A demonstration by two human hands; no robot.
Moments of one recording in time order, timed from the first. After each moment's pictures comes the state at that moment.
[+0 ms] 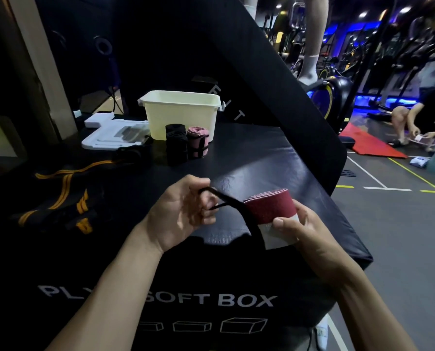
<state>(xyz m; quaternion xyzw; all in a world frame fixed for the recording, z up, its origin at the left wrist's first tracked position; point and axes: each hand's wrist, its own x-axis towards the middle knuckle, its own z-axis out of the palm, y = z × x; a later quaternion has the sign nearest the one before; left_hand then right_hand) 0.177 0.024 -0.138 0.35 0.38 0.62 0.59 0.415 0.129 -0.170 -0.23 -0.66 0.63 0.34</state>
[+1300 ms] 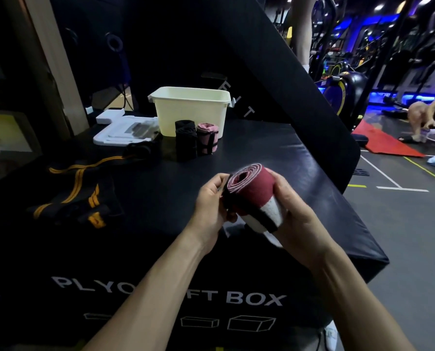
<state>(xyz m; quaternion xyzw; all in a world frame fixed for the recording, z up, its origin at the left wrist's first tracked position) 0.221 0.052 -0.156 0.33 0.50 0.70 0.39 0.362 0.110 -0.146 -0.14 -0.56 0.74 0.35</state>
